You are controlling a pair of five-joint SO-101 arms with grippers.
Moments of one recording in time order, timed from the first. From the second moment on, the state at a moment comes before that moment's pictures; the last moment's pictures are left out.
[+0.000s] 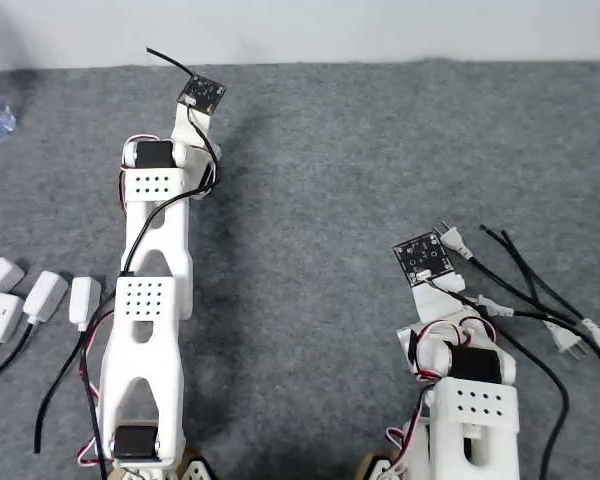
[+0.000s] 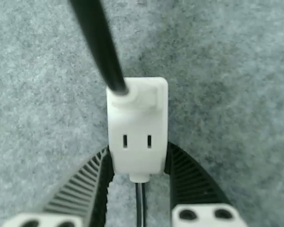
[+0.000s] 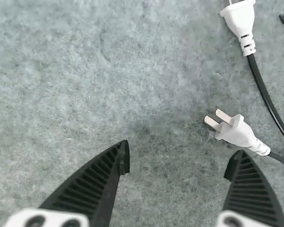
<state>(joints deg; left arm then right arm) -4.8 82.9 -93.0 87.3 -17.5 4.7 -61.8 76.5 56.4 26.2</state>
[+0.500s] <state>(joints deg) -5.2 82.9 -93.8 93.7 -20.8 4.7 -61.8 76.5 56.4 27.0</state>
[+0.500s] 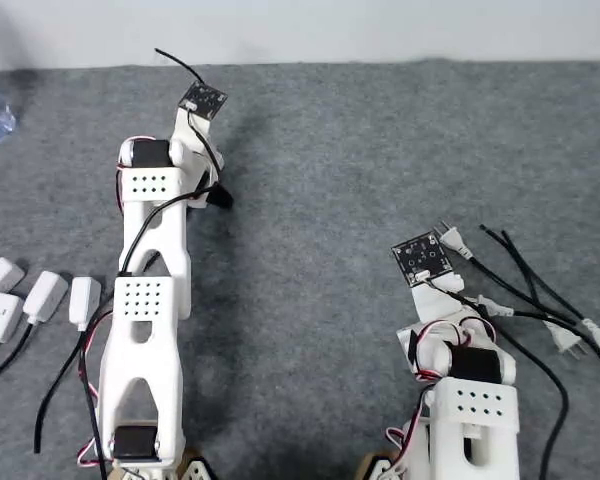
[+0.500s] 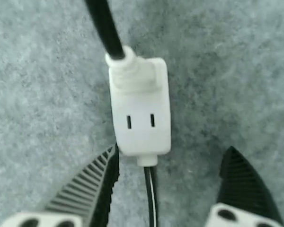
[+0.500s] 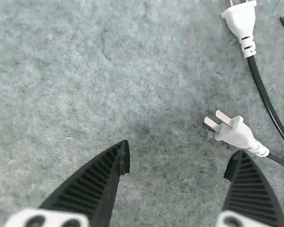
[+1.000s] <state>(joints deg) -7.4 62.0 -77.4 98.9 -21.0 4.7 -61.8 76.5 56.4 27.4</state>
